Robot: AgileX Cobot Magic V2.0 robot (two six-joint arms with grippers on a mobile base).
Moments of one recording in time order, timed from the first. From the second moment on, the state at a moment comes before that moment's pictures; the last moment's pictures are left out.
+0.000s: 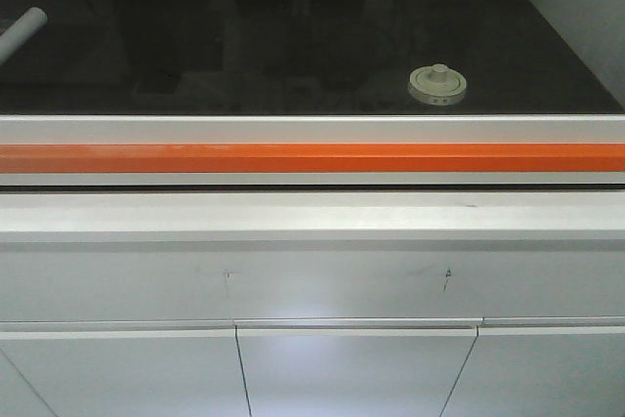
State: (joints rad) left arm -0.02 0.45 -0.69 0.00 -0.22 -0.04; right arm -0.04 0.37 -0.68 -0.22 -0.14 0.12
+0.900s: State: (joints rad) left arm -0.02 1.01 -0.56 0.03 -0.36 -0.04; right arm -0.04 0.90 -0.46 -0.23 -0.37 0.19
